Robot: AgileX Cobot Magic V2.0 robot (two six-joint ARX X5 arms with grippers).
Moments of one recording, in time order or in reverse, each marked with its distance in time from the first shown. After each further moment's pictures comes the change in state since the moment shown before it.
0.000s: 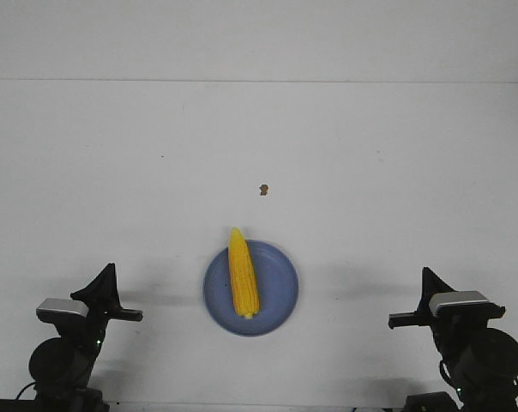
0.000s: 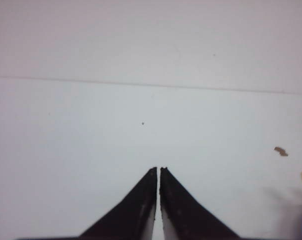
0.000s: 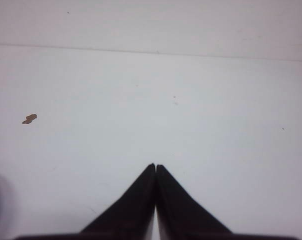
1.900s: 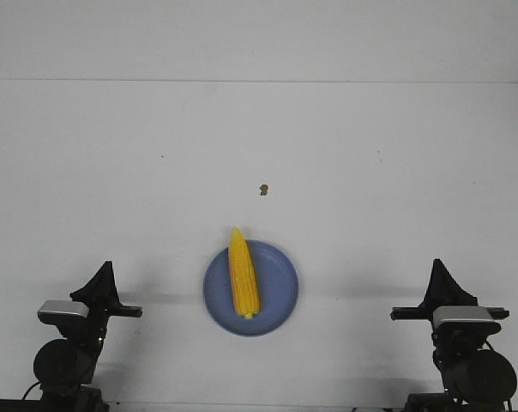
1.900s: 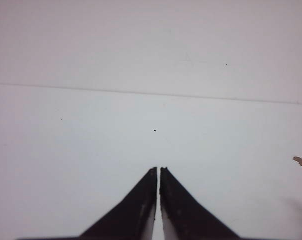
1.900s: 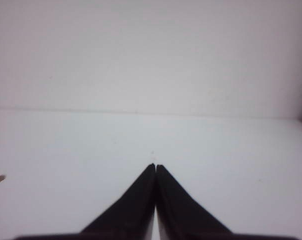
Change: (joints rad) left arm 0.043 -0.003 -0.083 0.138 0.000 0.011; right arm -0.076 -0.188 -0.268 0.387 0.007 -0.026
